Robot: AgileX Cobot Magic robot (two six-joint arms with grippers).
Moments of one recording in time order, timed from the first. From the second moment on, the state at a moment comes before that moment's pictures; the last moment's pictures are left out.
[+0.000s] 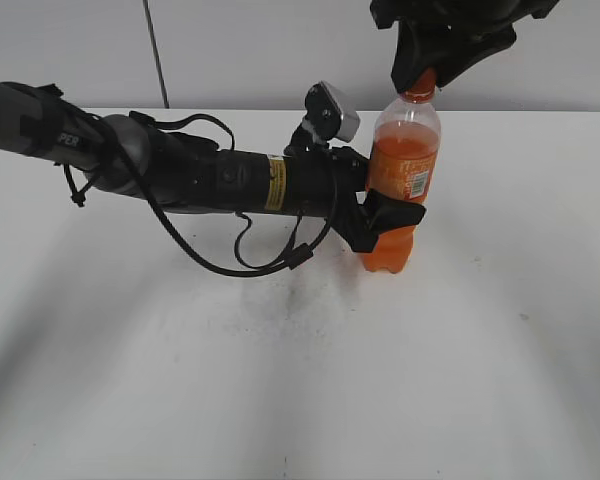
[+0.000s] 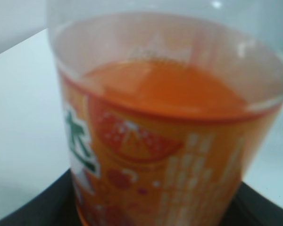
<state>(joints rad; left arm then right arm) -0.53 2.35 -1.49 1.24 -0.83 -0.85 0.43 1.84 -1.76 0.08 1.15 0.00</state>
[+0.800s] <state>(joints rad) -0.53 2.35 -1.49 1.26 -0.84 -0.84 0.43 1.84 -1.78 0.08 1.21 -1.00</state>
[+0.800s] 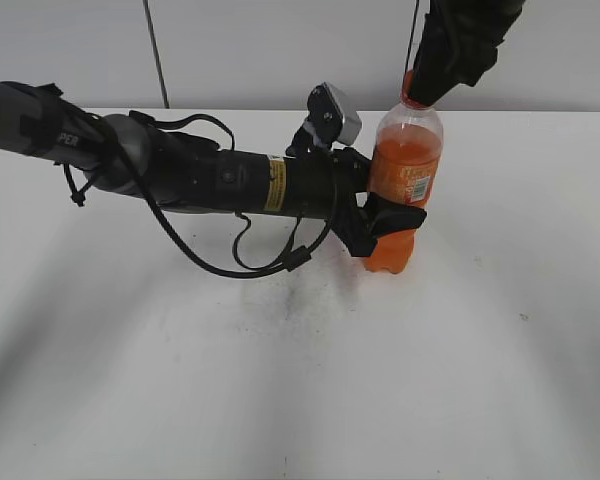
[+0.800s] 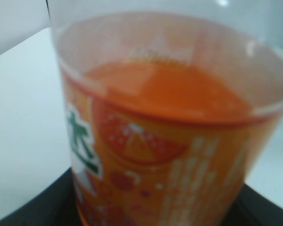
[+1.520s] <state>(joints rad) -0.53 2.35 -1.49 1.26 -0.84 -0.84 0.43 1.81 -1.78 0.06 1.22 -0.04</state>
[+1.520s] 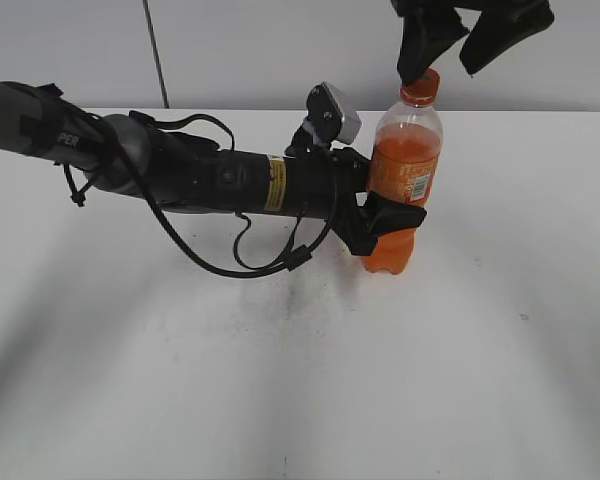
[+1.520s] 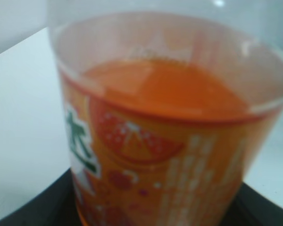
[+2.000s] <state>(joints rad) -0.53 2.35 -1.49 1.26 -0.84 -0.84 0.43 1.86 -1.78 0.11 1.22 -0.01</state>
